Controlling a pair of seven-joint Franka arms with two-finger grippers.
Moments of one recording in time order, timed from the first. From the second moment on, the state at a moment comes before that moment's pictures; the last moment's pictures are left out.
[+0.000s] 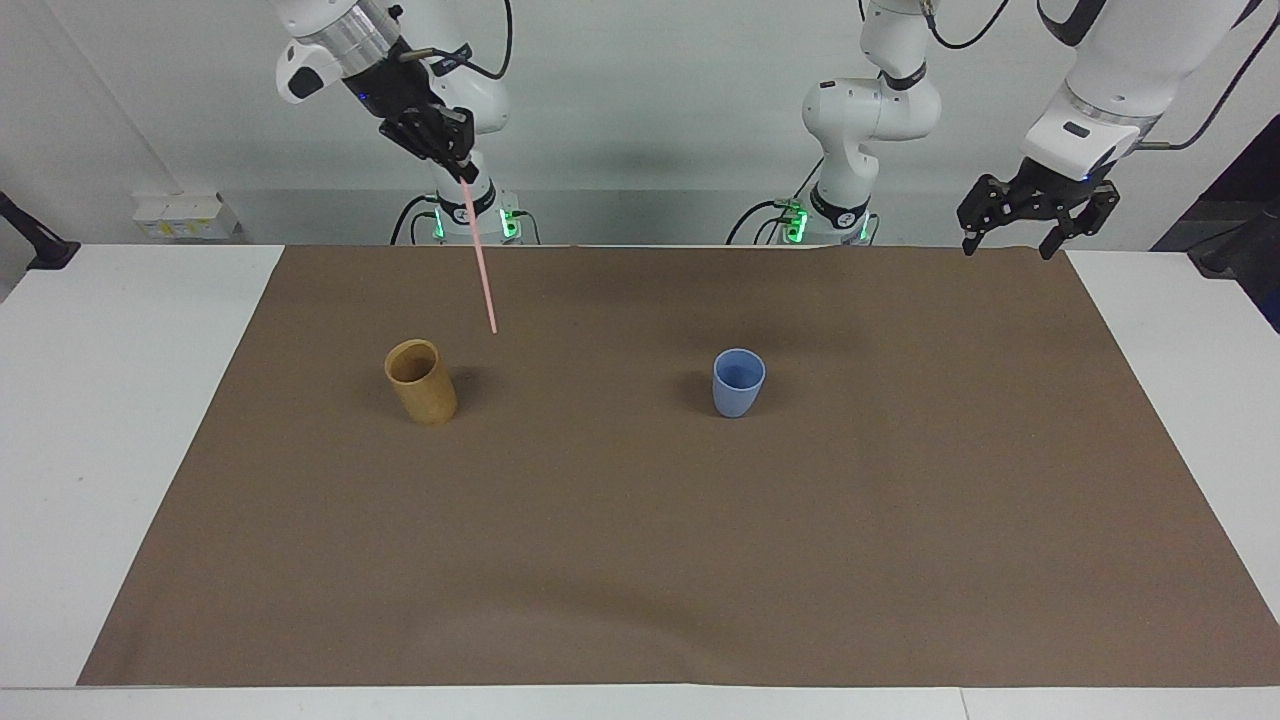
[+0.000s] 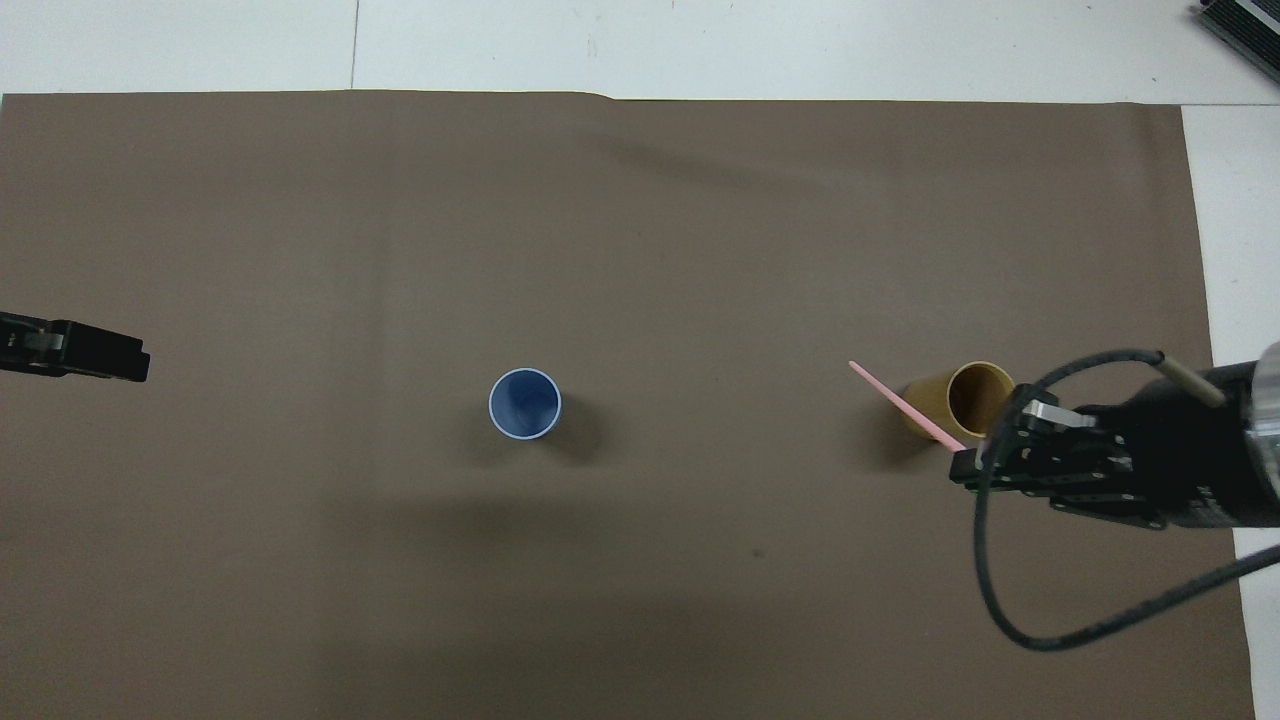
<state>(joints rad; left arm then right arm) -0.11 -0.08 0.02 -1.61 0.01 1.52 0.07 0.01 -0.21 0.13 -1.68 0.47 1.48 0.69</state>
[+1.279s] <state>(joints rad) -0.02 -0.06 0.01 -1.60 0.01 1.49 0.17 0.42 0.13 0.19 -1.59 0.68 1.99 1.55</state>
